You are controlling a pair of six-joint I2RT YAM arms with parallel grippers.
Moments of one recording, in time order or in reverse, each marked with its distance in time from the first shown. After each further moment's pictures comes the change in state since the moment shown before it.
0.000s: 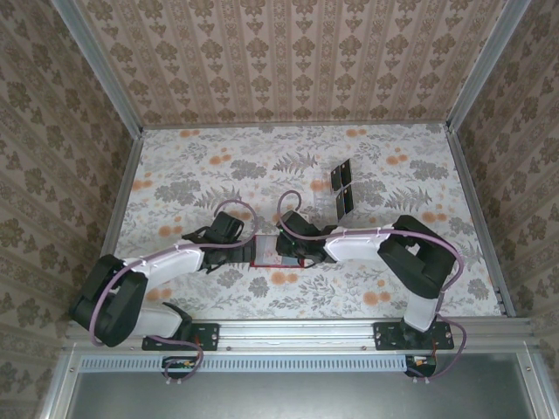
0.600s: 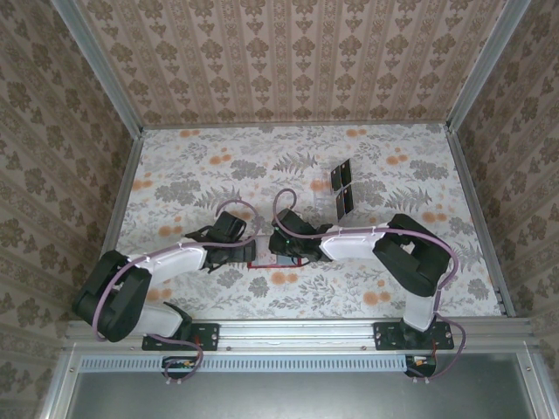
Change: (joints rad) left arm -0.014 0.039 0.013 0.001 -0.031 0.000; right arm 0.018 0.037 0.049 0.037 -0.048 0.029
